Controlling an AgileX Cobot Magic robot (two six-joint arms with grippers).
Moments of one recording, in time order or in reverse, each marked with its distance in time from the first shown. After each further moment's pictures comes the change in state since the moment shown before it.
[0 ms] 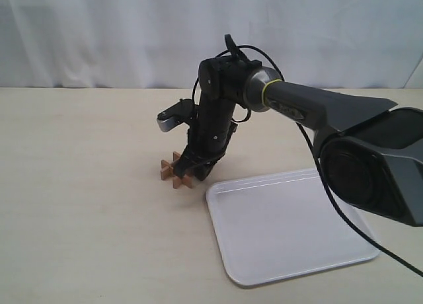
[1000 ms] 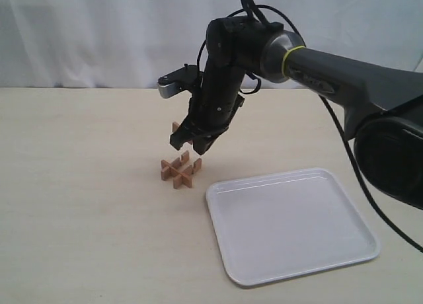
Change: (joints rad) left arm 0.000 0.000 0.000 0.000 0.000 0.000; right arm 0.000 -0.152 0.042 0.005 0.013 0.077
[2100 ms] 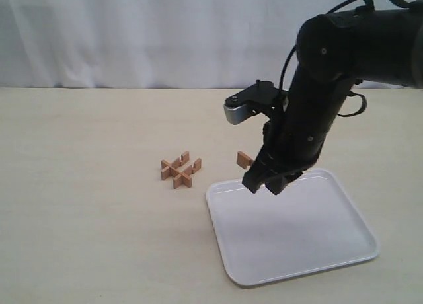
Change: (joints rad) left arm 0.000 0.000 0.000 0.000 0.000 0.000; right arm -0.041 -0.594 0.791 -0.052 -0.117 0.056
